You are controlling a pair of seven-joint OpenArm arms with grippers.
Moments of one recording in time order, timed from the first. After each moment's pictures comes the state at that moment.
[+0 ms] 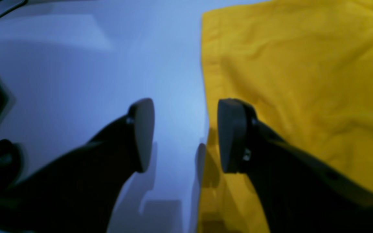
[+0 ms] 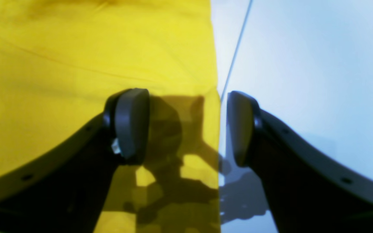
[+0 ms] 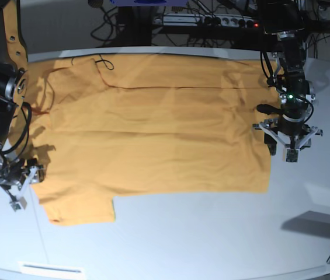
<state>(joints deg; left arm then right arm) 5.5 -15.7 -17.0 93.8 2.4 -12.9 31.8 35.3 18.2 19.9 36.1 -9.9 41.2 -37.5</state>
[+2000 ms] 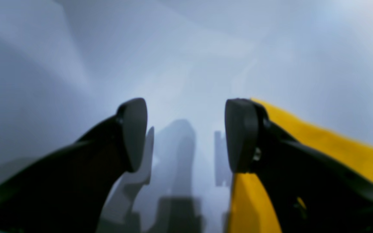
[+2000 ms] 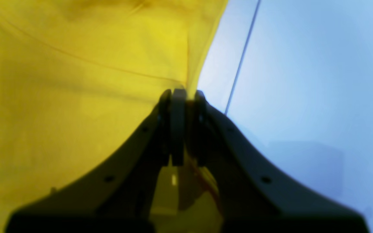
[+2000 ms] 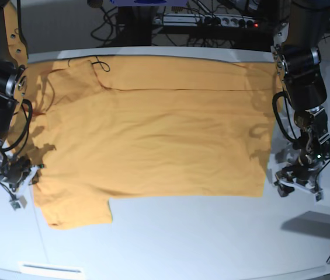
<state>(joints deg) -26.1 -23.6 -16.5 47.8 -19.9 -15.2 25.2 33.8 18.2 19.8 36.6 -8.4 41.2 -35.9</state>
